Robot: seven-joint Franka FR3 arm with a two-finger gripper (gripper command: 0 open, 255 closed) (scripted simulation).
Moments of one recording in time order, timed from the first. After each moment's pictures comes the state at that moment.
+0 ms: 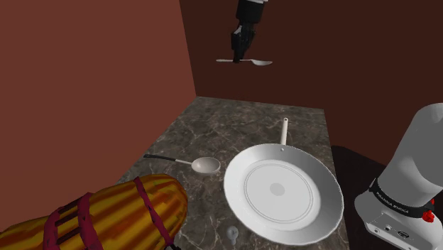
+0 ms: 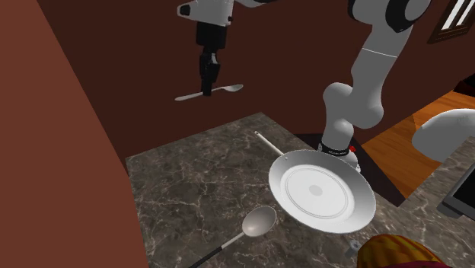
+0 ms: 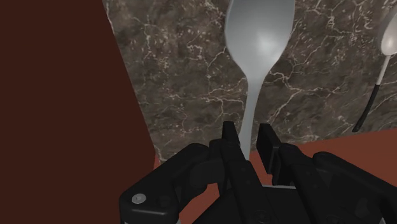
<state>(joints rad) 0.20 -0.19 0.00 -1.86 0.15 1.87 -0.15</state>
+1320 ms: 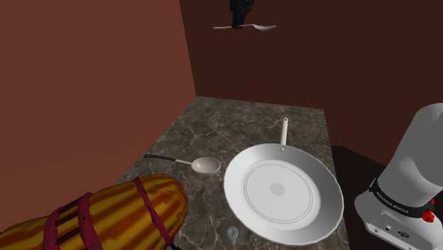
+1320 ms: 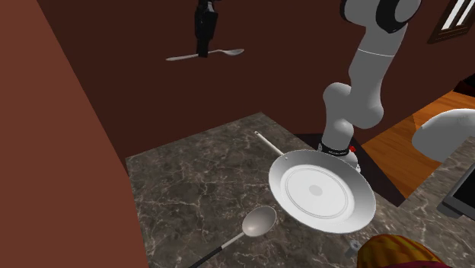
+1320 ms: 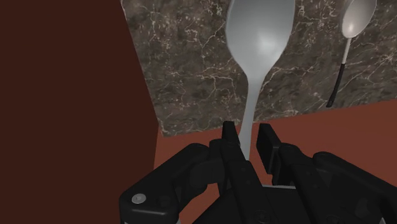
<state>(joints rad) 0.19 -0.11 -0.01 -1.49 0.15 1.59 -0.12</state>
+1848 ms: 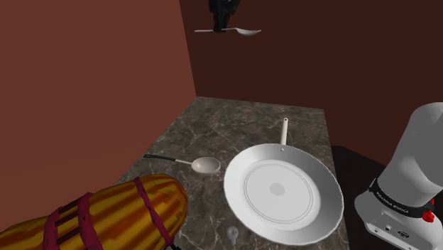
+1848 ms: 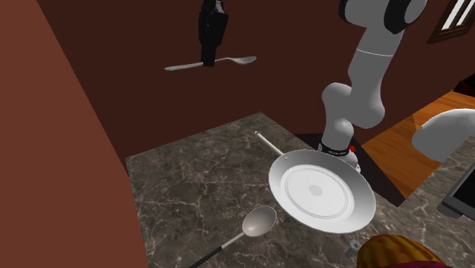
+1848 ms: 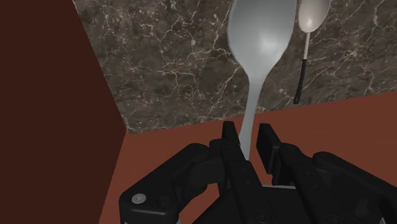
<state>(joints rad) 0.27 -0.09 0.09 -1.47 0.12 1.60 0.06</state>
